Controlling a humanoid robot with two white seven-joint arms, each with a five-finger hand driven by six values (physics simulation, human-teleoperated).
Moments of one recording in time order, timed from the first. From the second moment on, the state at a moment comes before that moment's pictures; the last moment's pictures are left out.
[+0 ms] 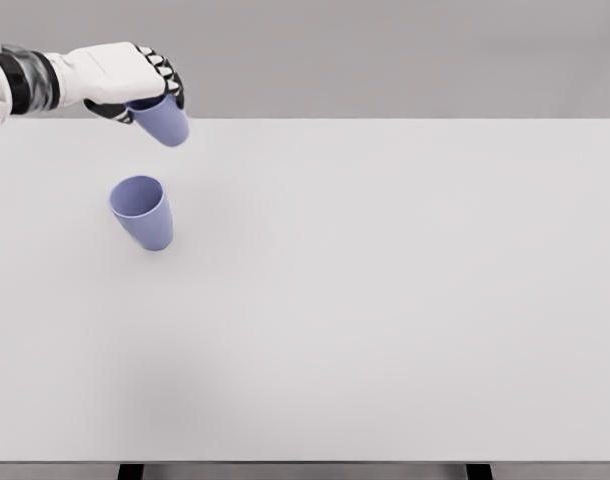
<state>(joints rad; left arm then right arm) -1.03 0.62 -0.70 -1.13 -0.77 -0.61 -0.52 0.02 0.00 0.02 0.08 -0.11 -0.24 -0.01</state>
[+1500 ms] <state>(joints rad) -0.82 0.85 -0.53 -1.43 -0.64 -0.61 -0.52 0.02 0.00 0.02 0.08 -0.11 -0.24 -0.01</state>
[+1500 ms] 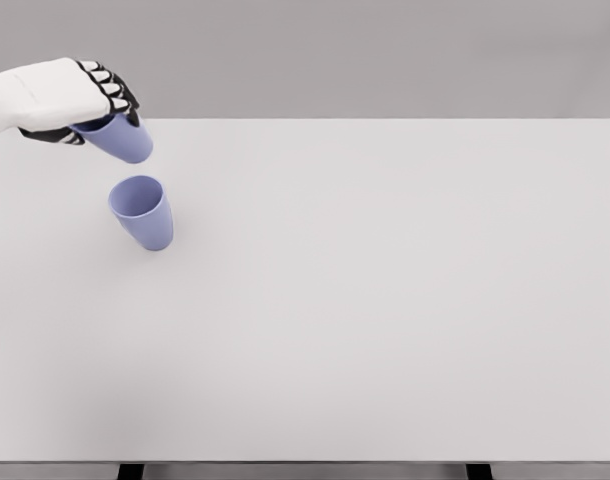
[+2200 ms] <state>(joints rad) -0.69 0.97 -0.42 -1.58 -0.61 -0.61 -0.52 0.02 0.00 0.02 0.08 -0.11 -0.24 -0.01</state>
